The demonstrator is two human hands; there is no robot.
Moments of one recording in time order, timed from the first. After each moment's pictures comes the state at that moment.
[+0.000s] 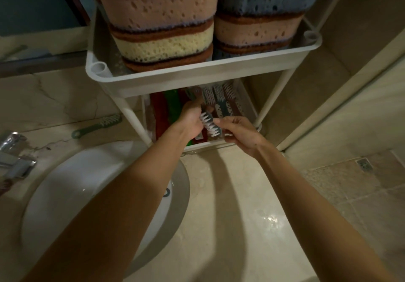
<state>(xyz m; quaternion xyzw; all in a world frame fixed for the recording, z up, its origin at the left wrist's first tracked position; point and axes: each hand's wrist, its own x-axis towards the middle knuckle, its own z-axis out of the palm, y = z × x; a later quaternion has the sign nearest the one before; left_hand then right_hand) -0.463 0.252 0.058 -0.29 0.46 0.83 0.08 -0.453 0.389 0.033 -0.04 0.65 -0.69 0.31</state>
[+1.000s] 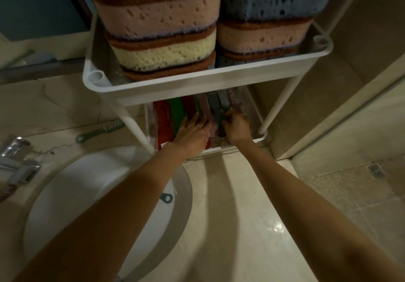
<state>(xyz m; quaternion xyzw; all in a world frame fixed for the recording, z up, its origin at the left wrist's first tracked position) -0.448 0.226 0.016 0.10 0.98 0.02 0.16 -0.492 0.356 0.004 -0.01 0.94 -0.35 0.06</state>
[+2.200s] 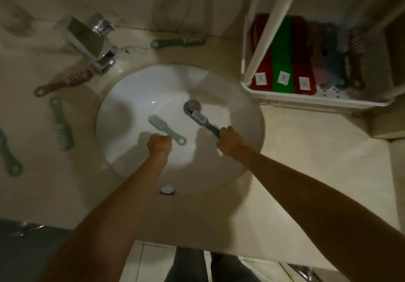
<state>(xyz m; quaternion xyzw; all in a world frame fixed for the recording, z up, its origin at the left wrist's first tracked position) -0.226 0.059 -0.117 -0.62 0.63 0.46 0.09 -0.325 0.212 -0.111 -0.23 0.90 -0.06 0.36</state>
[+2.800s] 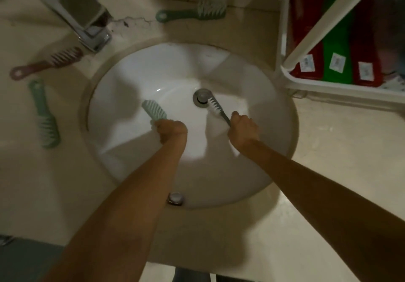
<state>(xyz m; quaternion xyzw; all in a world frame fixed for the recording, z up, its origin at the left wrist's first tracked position) -0.265 0.047 -0.169 -0.69 0.60 0.40 0.03 -0.333 0.186 -0.149 -0.25 0.94 -0.03 0.23</state>
